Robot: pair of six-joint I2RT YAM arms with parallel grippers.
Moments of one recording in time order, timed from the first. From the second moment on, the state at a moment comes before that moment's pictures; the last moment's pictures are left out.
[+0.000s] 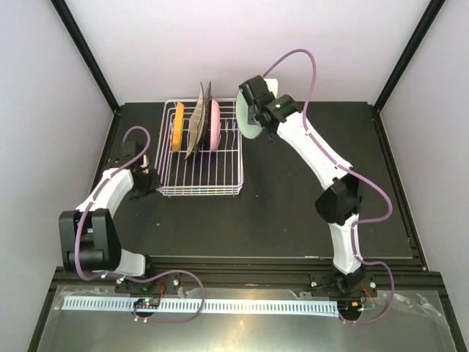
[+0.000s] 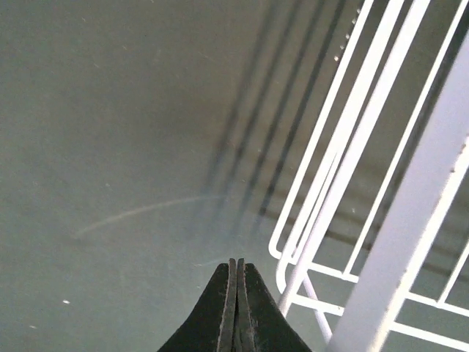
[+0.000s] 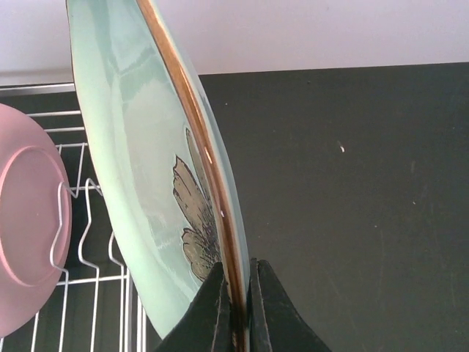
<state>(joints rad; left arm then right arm) 0.11 1.42 0.94 -0.73 0.05 -0.32 0.63 2.07 2.24 -1.03 0.52 0.51</state>
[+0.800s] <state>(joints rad) -0.20 1.31 1.05 -0.85 0.06 -0.51 0.63 2.13 2.26 -0.88 0.63 0.39</state>
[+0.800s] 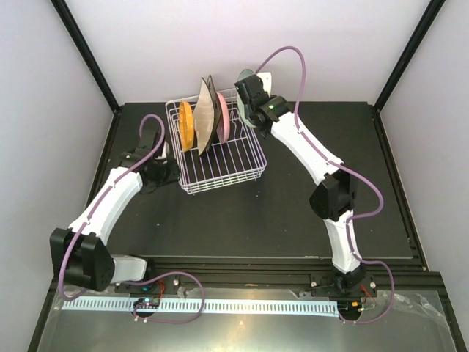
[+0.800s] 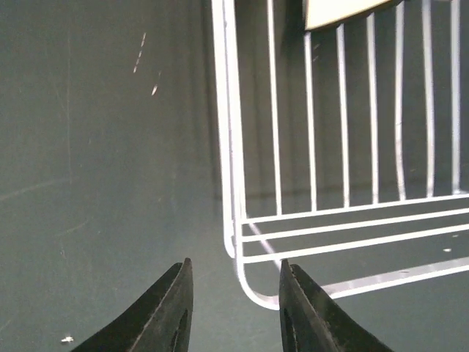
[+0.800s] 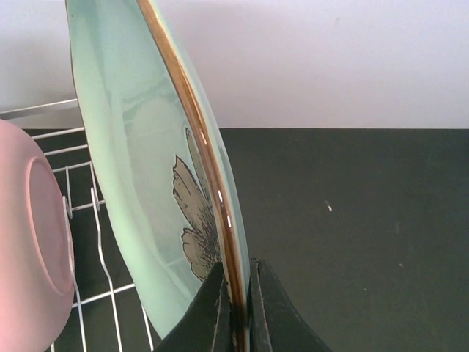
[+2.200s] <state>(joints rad) -0.12 1.13 1.15 -0.94 0.07 -0.45 0.70 2.39 2.30 -0.65 0.77 0.42</state>
